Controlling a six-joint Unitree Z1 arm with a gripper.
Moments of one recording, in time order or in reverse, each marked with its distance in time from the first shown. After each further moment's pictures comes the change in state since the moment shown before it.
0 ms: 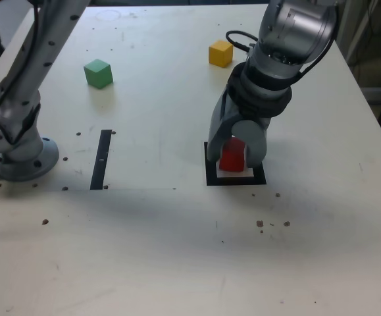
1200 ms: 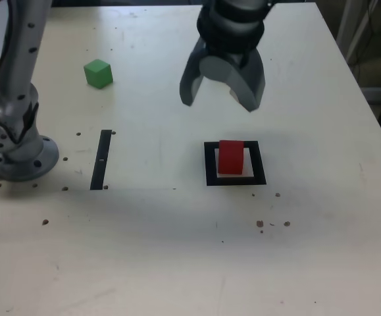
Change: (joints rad) arm 0.119 -0.198 0.026 0.132 0.093 0.284
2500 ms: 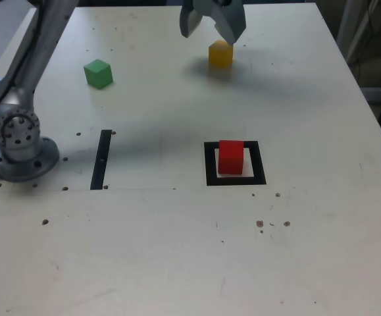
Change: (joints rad) arm 0.609 0.246 -0.306 -0.131 0.151 0.795
